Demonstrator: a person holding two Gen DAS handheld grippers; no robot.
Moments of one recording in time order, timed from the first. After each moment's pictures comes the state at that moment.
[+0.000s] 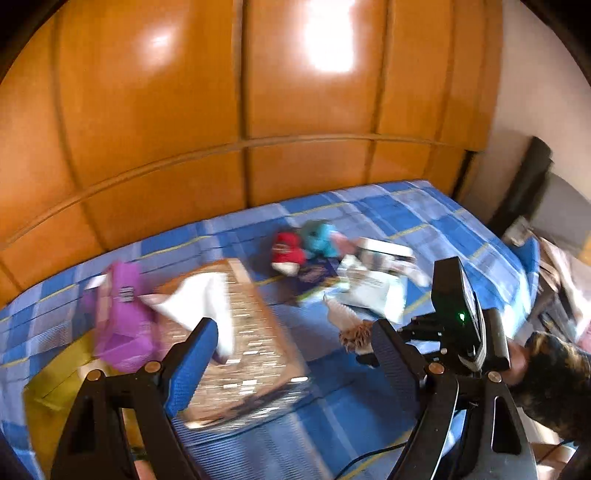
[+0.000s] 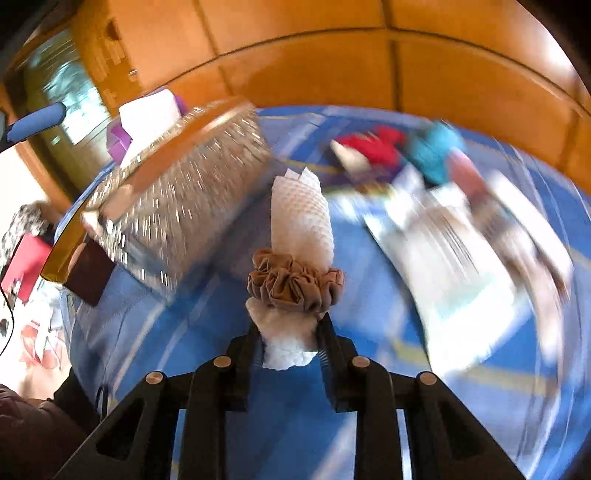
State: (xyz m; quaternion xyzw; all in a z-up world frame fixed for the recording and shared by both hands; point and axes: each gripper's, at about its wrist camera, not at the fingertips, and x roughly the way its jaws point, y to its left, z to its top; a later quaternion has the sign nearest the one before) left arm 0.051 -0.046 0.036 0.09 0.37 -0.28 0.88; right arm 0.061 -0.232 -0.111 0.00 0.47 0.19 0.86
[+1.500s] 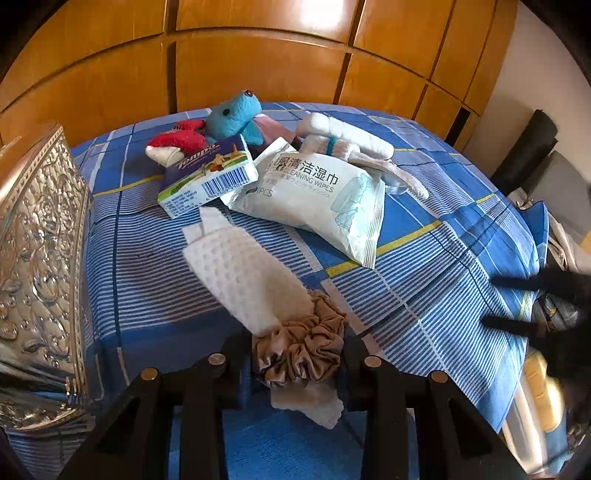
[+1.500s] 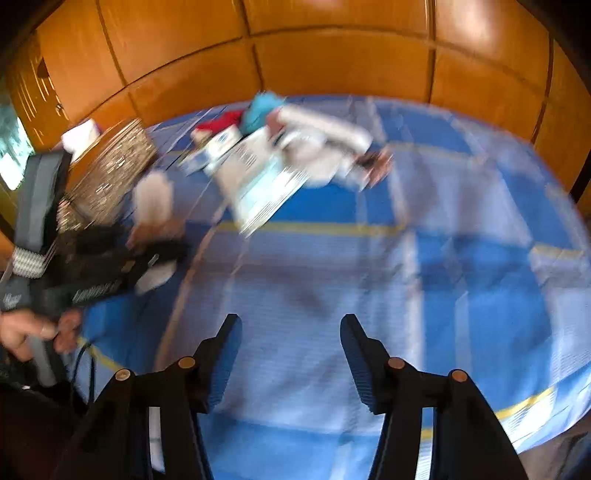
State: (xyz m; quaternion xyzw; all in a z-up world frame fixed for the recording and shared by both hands) left arm 0.068 -0.163 -0.130 0.07 0.45 -0.29 0.84; right arm -0.026 -0.344 -0.098 0.02 0.47 0.04 0.88
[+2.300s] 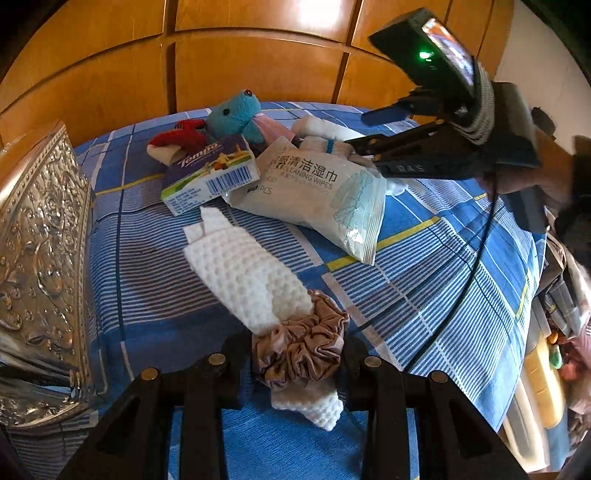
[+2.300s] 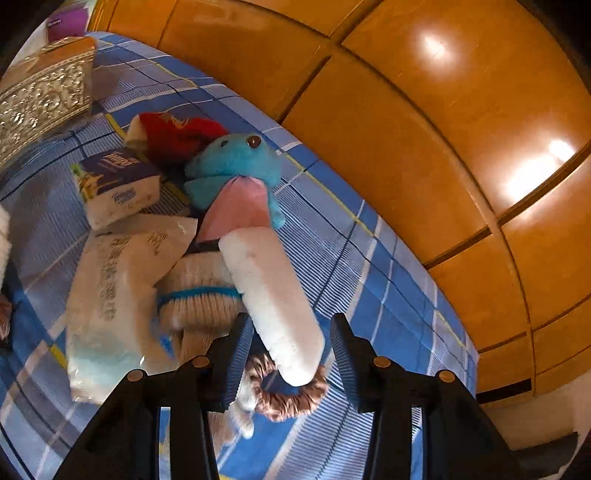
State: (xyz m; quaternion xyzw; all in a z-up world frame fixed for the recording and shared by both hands) left arm 0.061 -0.157 -0.128 0.07 0.45 -0.30 0.84; right arm 0.150 -0.317 -0.099 -0.33 0.42 0.03 0.84
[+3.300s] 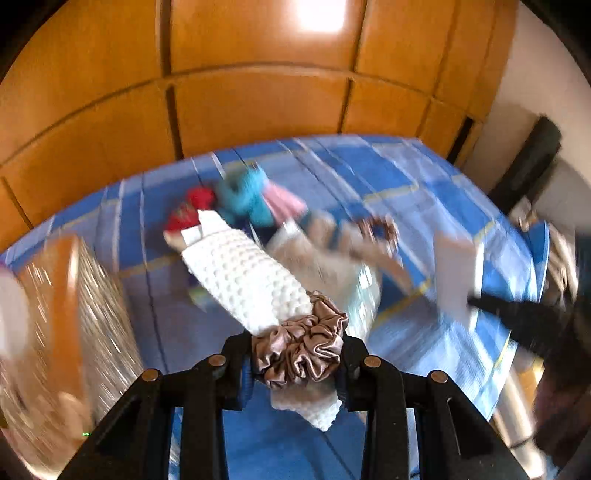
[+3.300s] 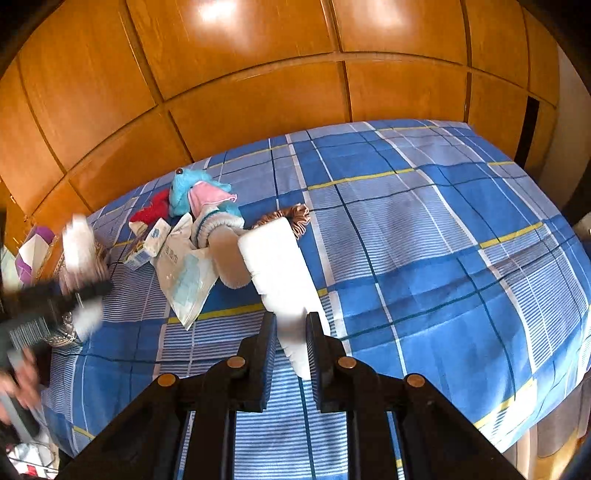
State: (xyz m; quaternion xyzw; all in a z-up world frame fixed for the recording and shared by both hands) left arm 0.118 -0.172 -0.039 0.08 0.44 -0.27 0.85; right arm -0.005 -0.387 -0.075 0.13 0.42 -0.07 0.90
